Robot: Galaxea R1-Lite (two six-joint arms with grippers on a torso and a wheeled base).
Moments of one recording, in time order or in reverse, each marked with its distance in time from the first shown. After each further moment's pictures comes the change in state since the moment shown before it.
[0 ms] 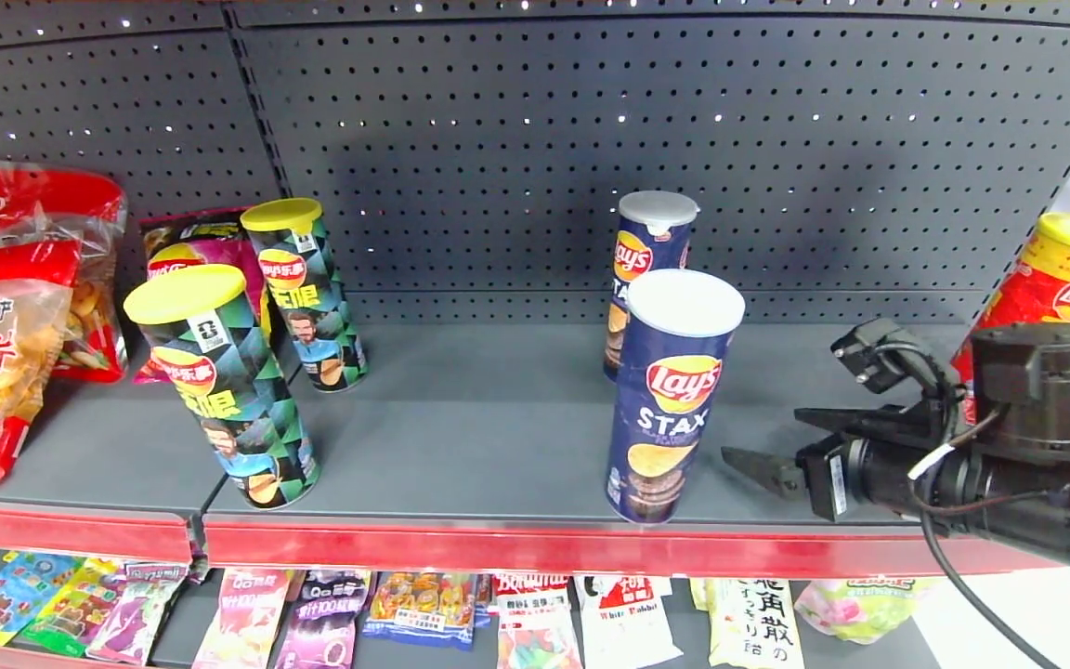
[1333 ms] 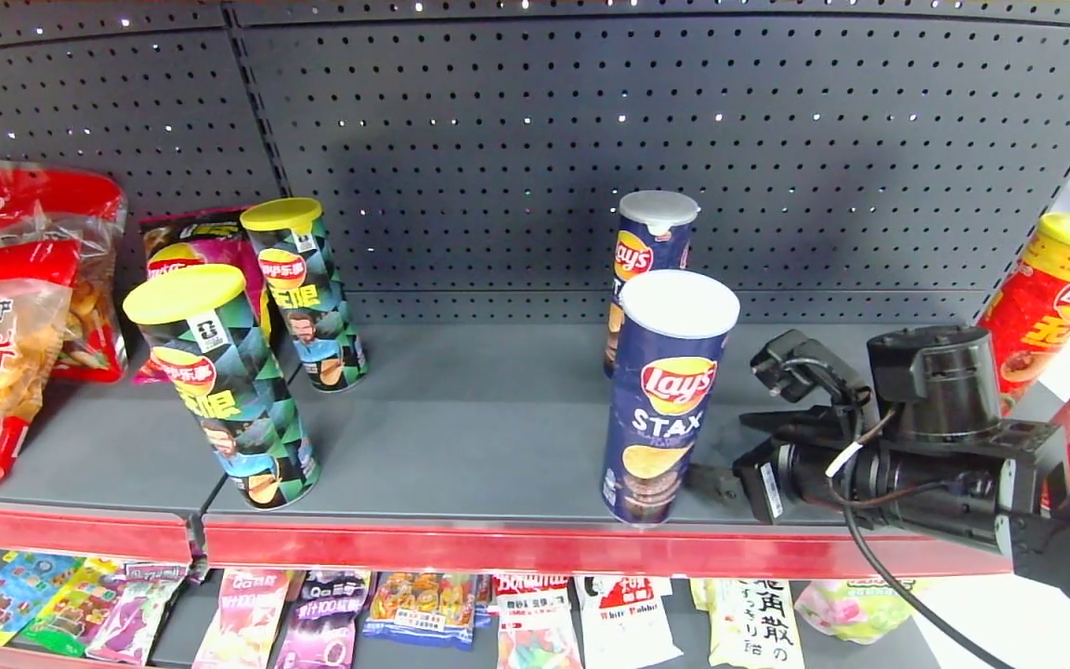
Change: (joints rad) left arm 0.000 0.001 0.000 0.000 0.000 0.000; right arm 0.083 0.132 -0.079 -0.001 -0.014 -0.052
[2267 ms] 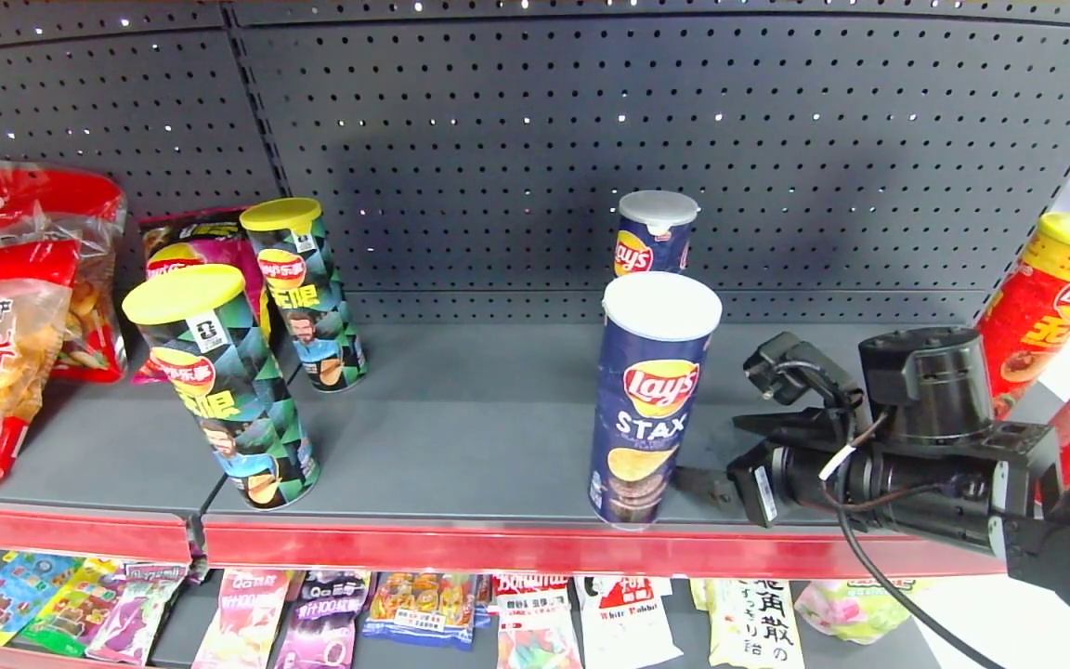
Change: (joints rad) left arm 0.000 0.000 0.000 0.000 0.000 0.000; right arm 0.012 0.003 0.002 0.000 0.001 0.001
